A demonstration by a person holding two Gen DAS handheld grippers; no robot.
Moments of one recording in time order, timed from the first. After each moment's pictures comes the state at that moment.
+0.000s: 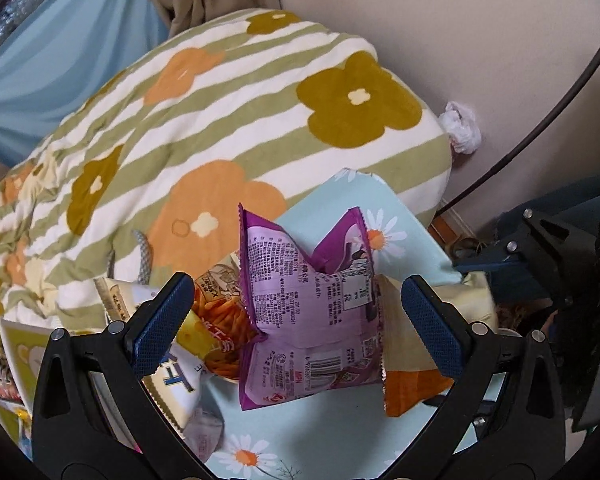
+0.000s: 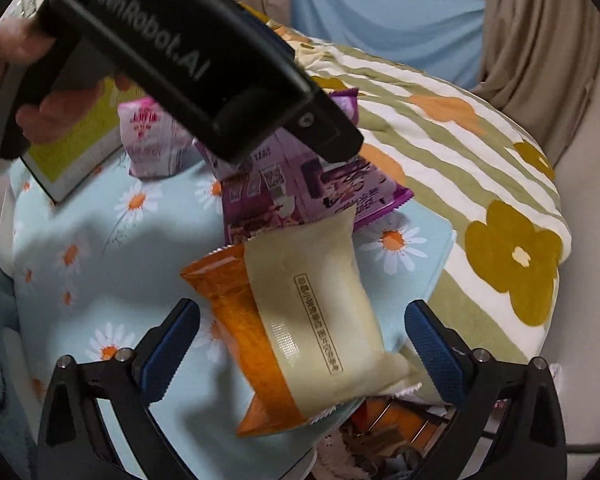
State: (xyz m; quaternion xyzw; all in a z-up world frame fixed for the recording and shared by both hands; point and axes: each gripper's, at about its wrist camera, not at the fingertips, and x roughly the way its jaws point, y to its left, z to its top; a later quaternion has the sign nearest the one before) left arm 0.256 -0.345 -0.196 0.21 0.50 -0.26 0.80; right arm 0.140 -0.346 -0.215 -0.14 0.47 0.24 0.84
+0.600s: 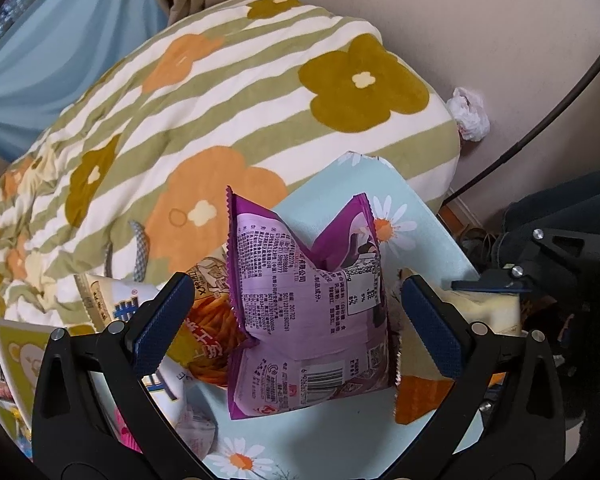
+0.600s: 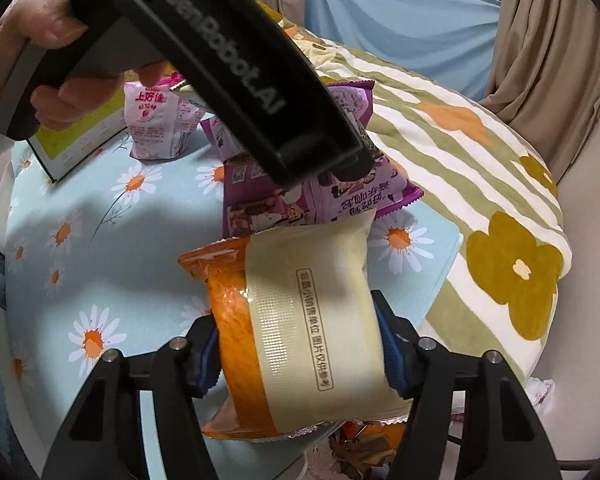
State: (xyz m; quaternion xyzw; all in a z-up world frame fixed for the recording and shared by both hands) left arm 0.262 -0.352 -0.218 0.23 0.52 -0.25 0.78; right arm 0.127 -0.342 -0.224 -0.16 0.45 0.25 0.84
